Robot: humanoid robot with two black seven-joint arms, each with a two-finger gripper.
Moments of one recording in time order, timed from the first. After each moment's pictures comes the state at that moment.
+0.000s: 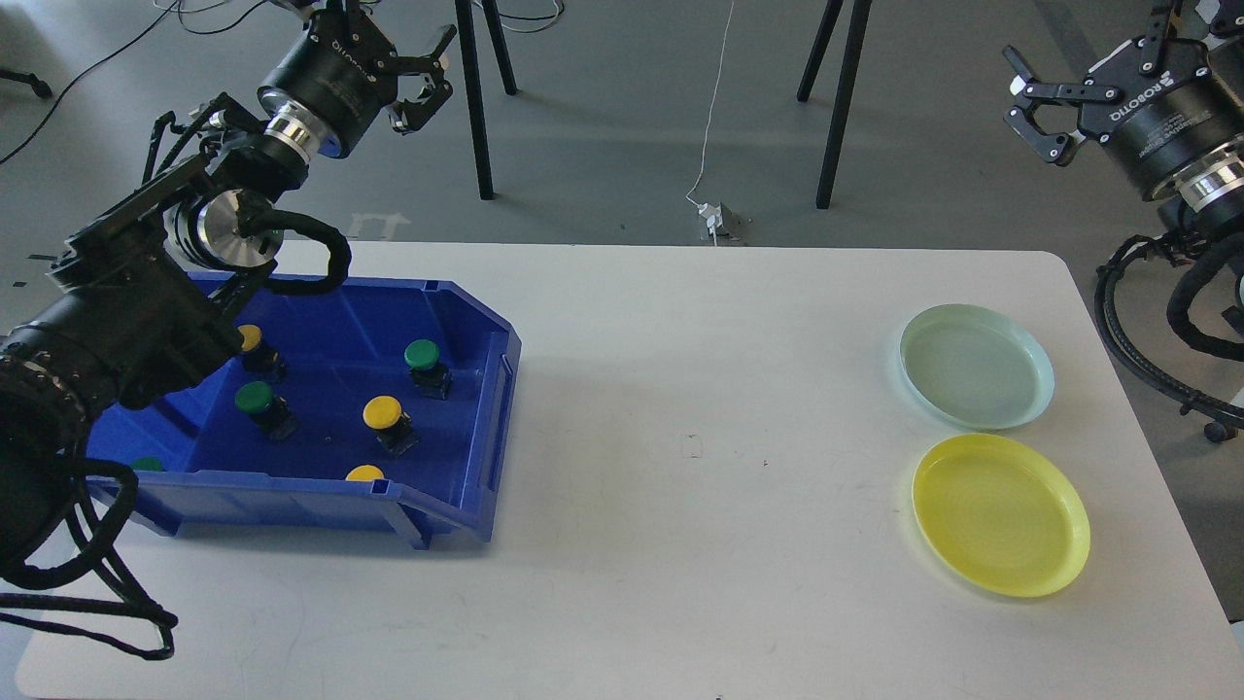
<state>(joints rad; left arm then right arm) -1.07 0.28 -0.47 -0.55 -0.20 -0.49 -0.29 0.80 -0.68 0.75 0.95 0.23 0.49 0.17</state>
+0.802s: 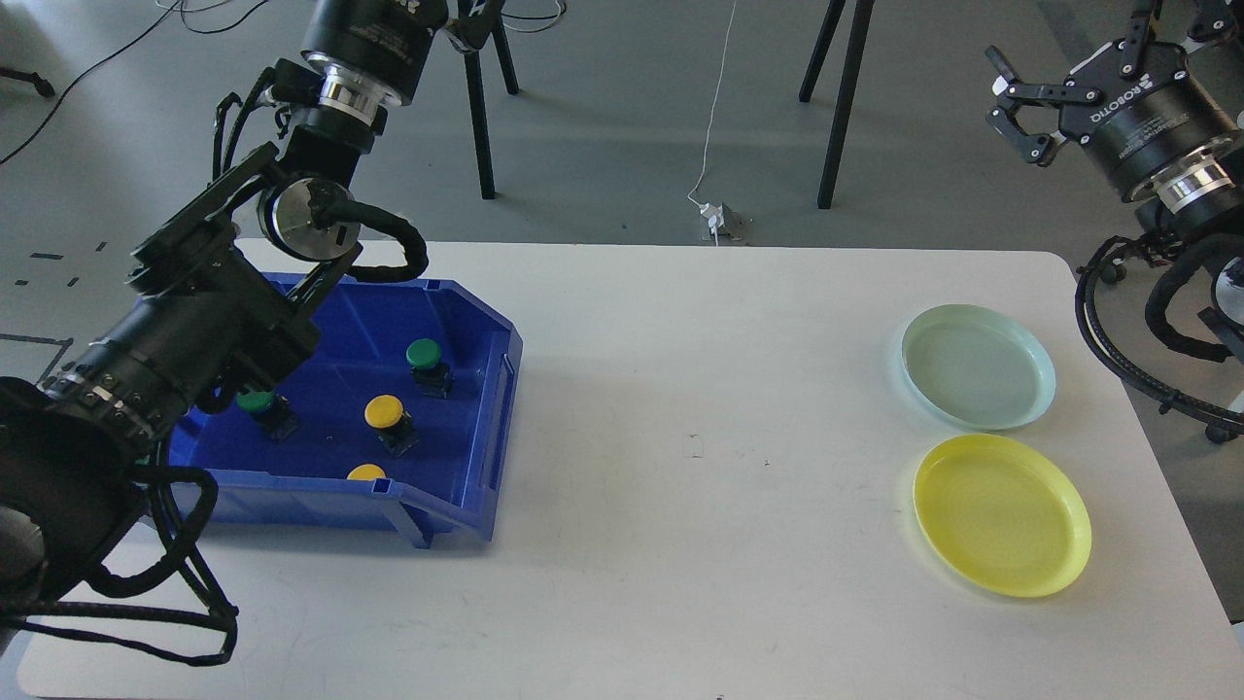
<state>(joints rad) -1.02 0.20 -0.74 -0.82 0.09 -0.49 -0.48 0.81 -0.65 0.75 0.94 0.23 0.49 0.18</state>
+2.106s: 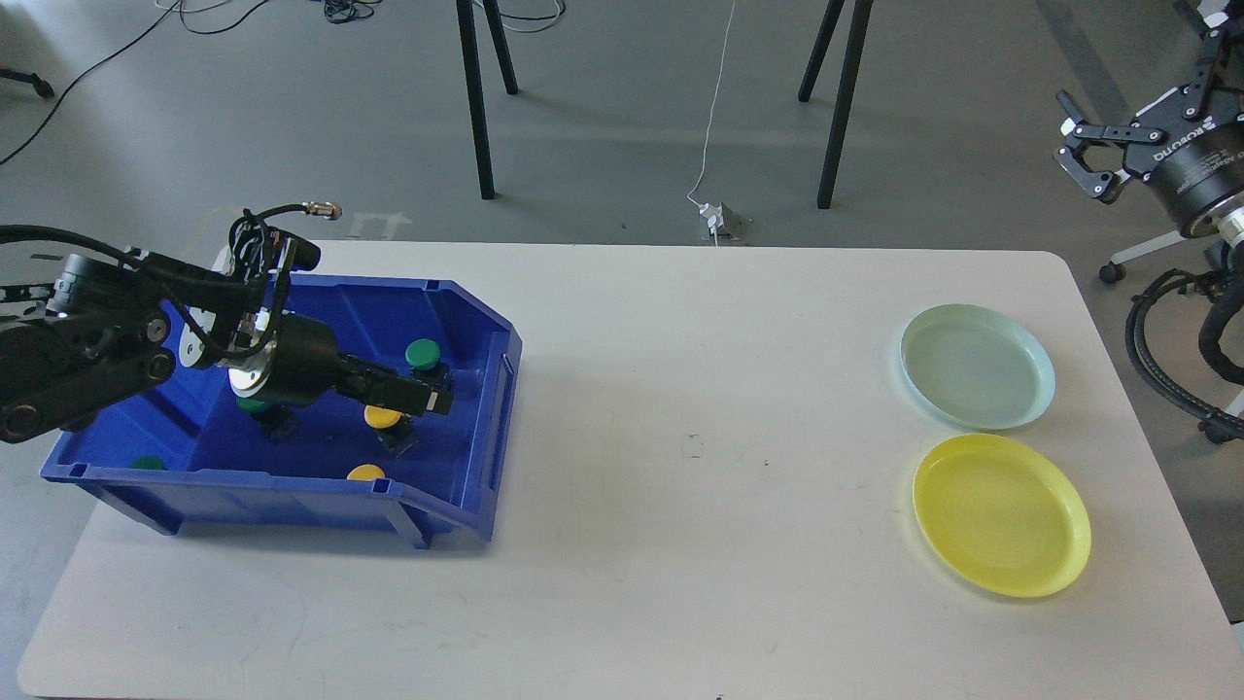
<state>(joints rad) -1.18 0.68 0.22 -1.02 1.35 -0.49 -0.49 0.76 -0.69 0.75 0.82 0.23 0.49 0.18</state>
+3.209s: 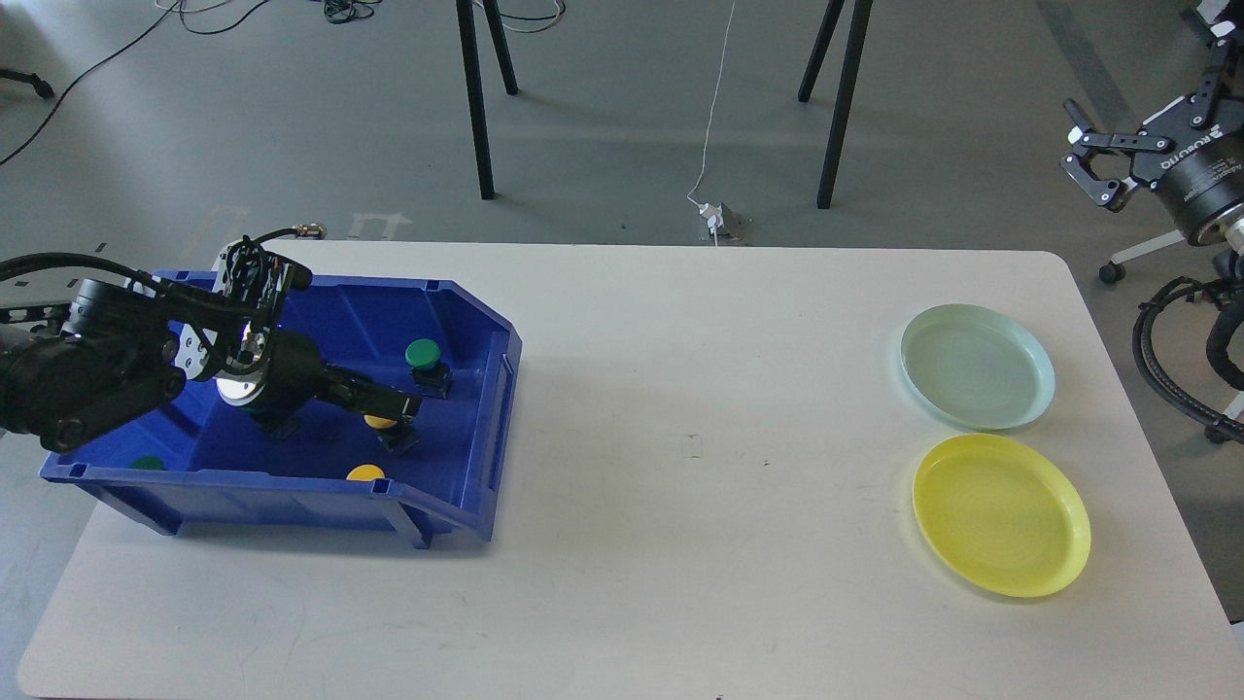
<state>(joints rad) -1.12 0.59 0.27 -0.82 1.39 -0.42 -0.49 0.74 -0.70 0.75 0.82 0.23 0.49 0.18</state>
